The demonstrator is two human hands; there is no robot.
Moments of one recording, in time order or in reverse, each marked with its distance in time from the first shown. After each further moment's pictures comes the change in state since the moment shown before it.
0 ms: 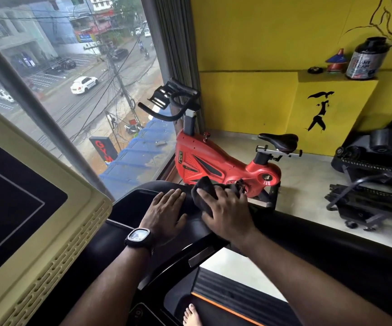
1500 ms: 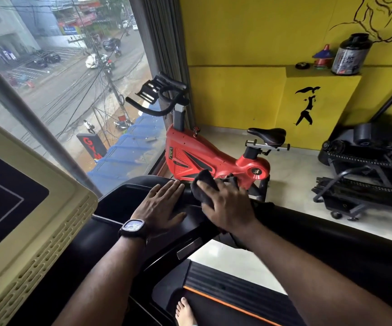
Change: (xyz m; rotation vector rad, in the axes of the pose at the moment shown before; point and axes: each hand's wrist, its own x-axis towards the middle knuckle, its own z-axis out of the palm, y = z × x) left_hand 0.011 0.002 0.007 -0.069 -0.078 0.126; right_hand -0.010 0.029 0.000 0.074 0.039 0.041
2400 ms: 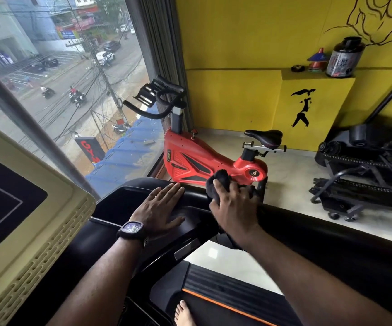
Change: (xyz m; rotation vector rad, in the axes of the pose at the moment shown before) left_hand -0.002 0.005 -0.005 0.025 -0.027 0.032; right_hand -0.012 0.003 -0.004 -0.054 0.018 0.273
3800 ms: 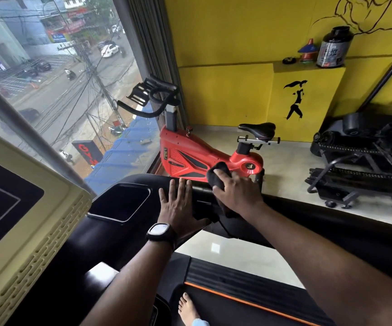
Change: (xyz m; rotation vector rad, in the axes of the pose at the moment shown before) left_hand 0.022 0.094 0.003 -0.069 -0.124 -0.344; right_hand 0.011 0.039 -0.009 0.062 -0.086 -0.068
